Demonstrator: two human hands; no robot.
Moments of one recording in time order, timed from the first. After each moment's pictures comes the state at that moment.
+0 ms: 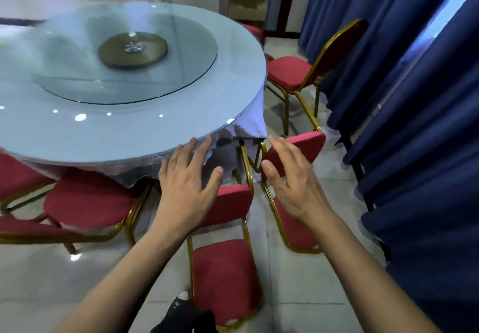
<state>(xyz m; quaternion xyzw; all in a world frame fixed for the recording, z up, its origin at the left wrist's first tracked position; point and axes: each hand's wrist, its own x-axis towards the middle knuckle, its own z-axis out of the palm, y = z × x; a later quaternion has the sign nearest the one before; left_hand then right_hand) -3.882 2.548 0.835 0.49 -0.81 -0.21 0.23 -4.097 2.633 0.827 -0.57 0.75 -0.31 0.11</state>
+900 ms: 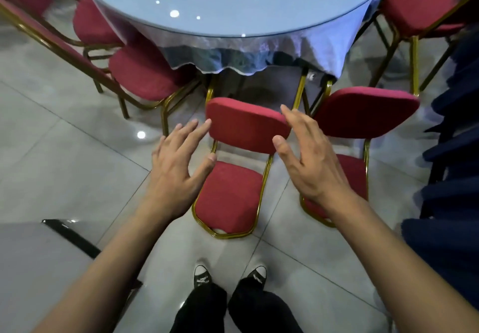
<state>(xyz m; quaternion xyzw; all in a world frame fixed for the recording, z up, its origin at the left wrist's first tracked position) -3.897 2.750 0.709 0.65 -0.70 -0.22 0.22 -4.162 2.712 0.694 -0.73 0.59 -0.25 0.22</state>
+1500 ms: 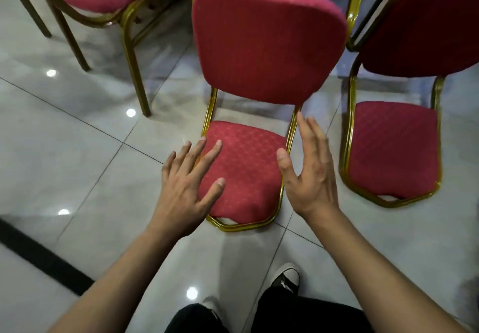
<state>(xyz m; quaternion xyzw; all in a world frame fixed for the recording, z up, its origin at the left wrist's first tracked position) -3.843 2.779 0.280 0.62 -0.75 -0.23 0.11 -4.091 2.757 0.276 -0.64 0.67 -0.30 0.21</state>
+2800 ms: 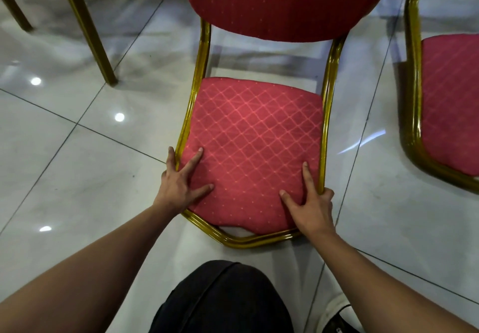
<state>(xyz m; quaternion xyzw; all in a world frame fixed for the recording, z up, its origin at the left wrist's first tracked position) -3.755 2.754 -0.124 0.69 -0.65 -0.33 0.01 -4.073 2.824 -0.115 -0.43 0.80 -0.10 0.40</state>
